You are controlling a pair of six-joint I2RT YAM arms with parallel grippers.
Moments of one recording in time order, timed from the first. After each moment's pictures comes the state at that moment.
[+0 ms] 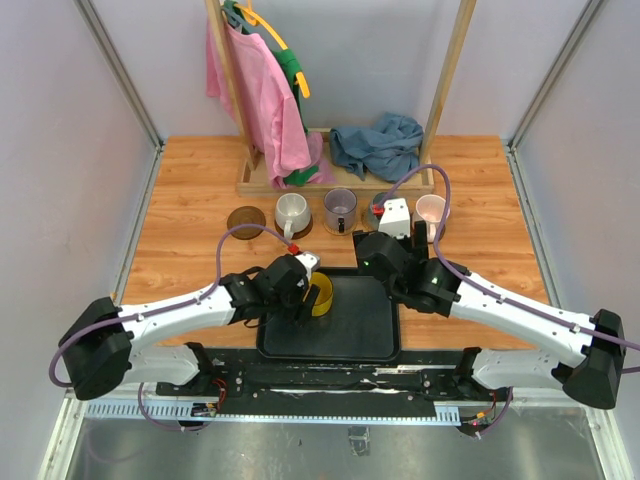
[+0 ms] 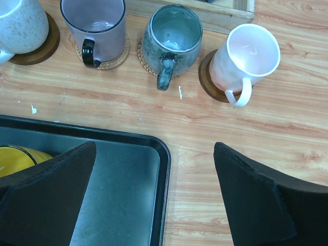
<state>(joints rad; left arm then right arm) -0.94 1.20 0.64 -0.39 -0.08 -0.38 1.05 1.15 0.99 -0.59 0.88 0.47</state>
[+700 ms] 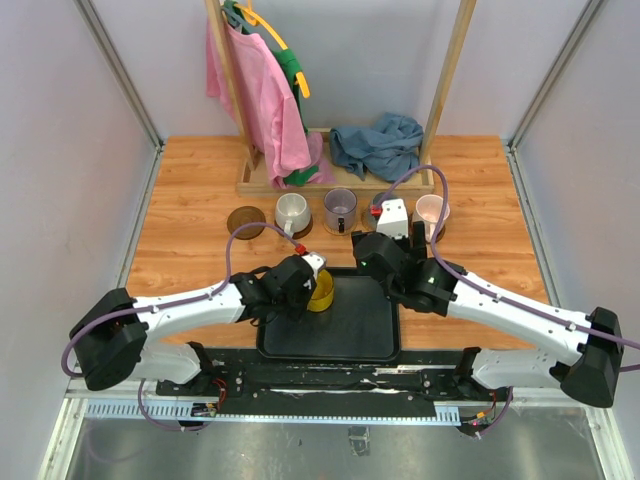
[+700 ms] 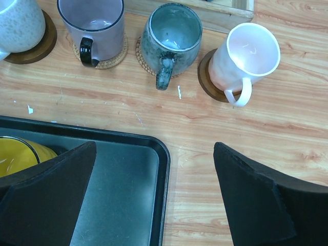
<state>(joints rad) -0.95 1.28 0.65 -0.34 -0.11 -0.35 1.05 1.16 0.99 -0.58 0.89 0.47</state>
